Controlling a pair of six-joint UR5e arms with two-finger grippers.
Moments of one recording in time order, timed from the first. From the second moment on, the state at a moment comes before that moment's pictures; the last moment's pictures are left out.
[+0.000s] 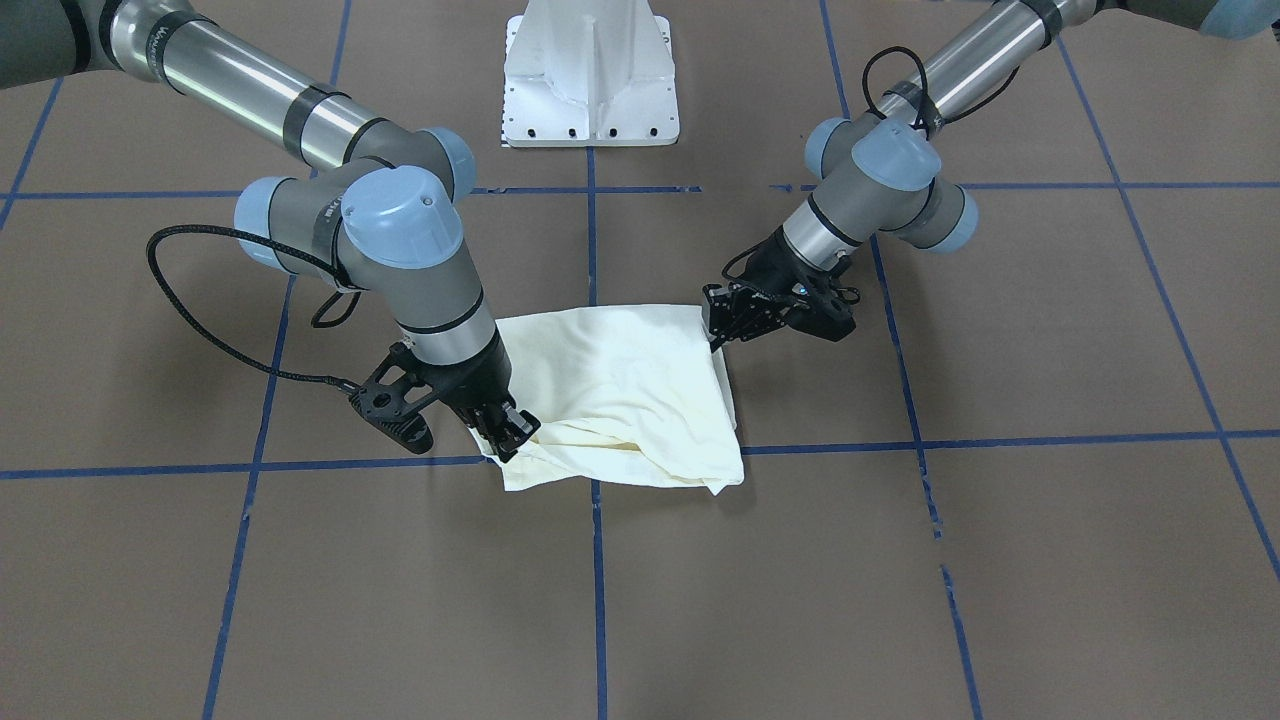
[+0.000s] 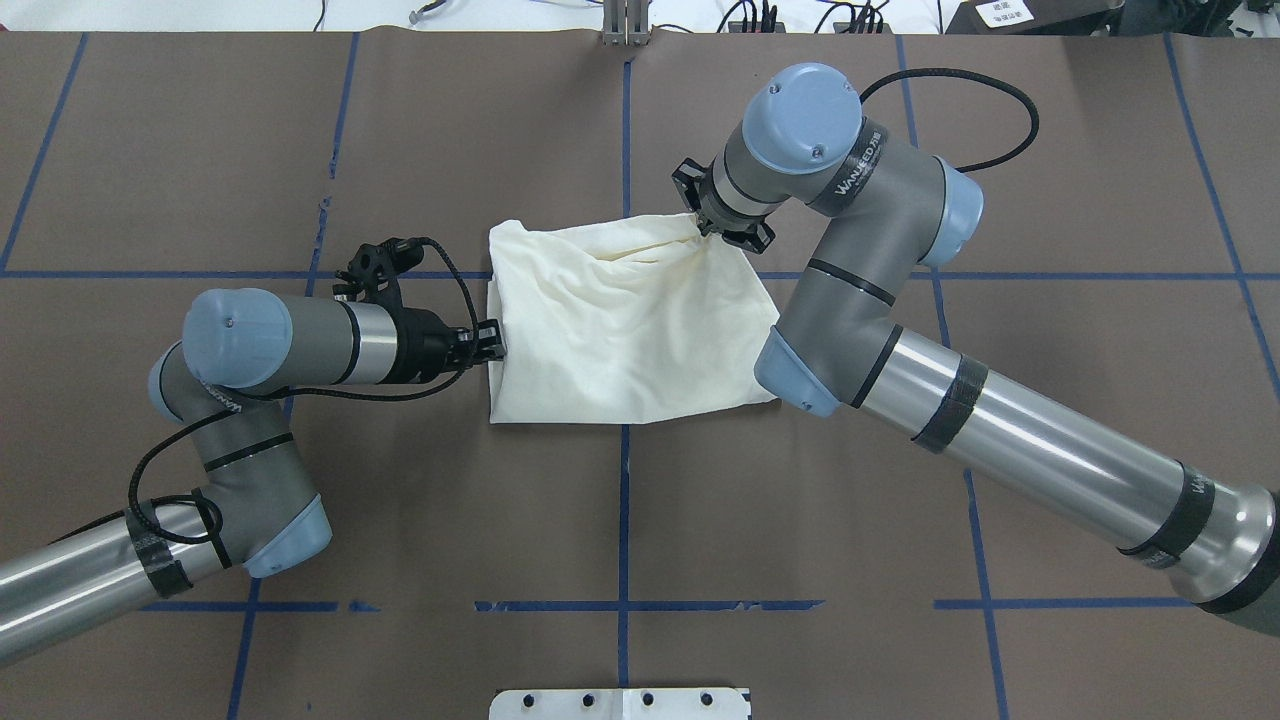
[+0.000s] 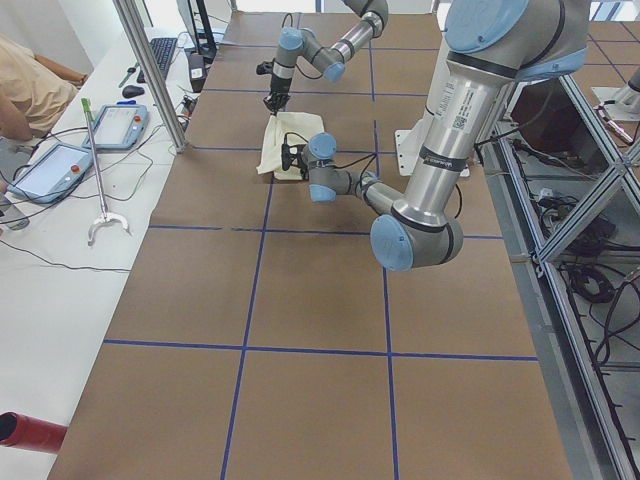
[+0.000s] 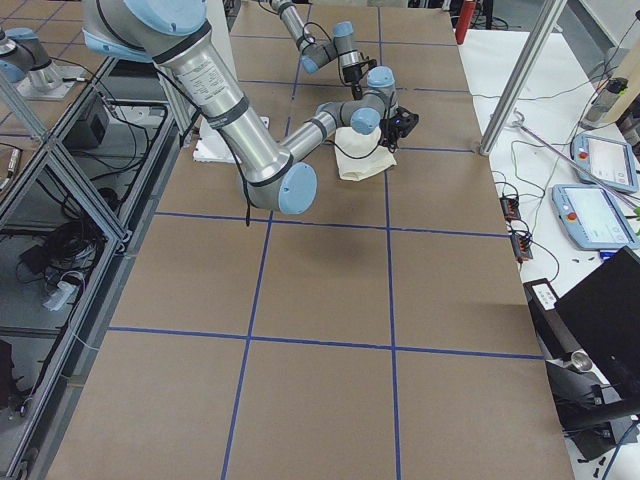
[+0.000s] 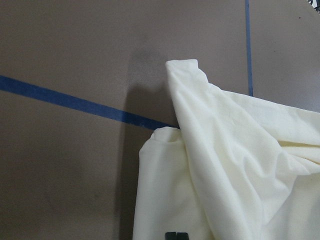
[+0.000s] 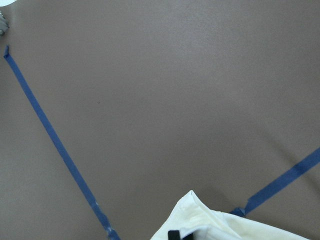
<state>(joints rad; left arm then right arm) -0.56 -2.00 -1.44 -2.69 -1.85 -1.53 0.70 -0.80 1.37 -1.21 1.83 1.82</state>
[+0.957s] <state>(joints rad) -0.48 -1.96 -1.44 -2.80 -2.10 -1.54 0.70 -0.81 1.36 -1.21 1.83 1.82</state>
